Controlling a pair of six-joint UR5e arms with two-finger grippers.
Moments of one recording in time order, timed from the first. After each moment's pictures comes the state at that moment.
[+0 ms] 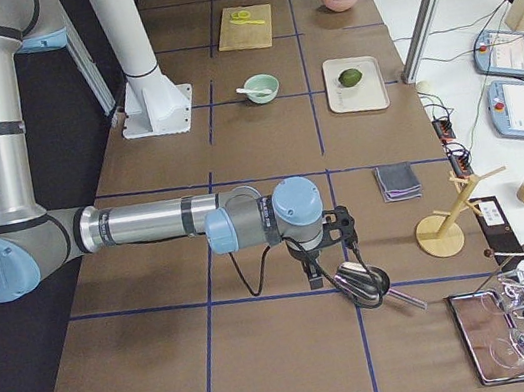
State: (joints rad) left arm -1.54 -1.67 -1.67 -1.33 -2.39 0.16; right arm 1.57 -1.67 1.69 -1.45 2.40 -0.02
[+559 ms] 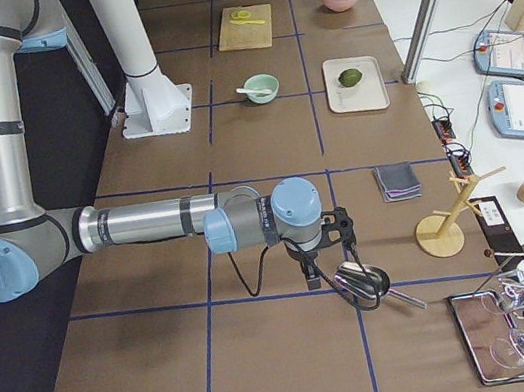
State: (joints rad) left arm -1.59 -1.60 -1.52 -1.49 -2.40 0.21; right arm 1.57 -1.68 1.69 -1.46 2.40 -0.01
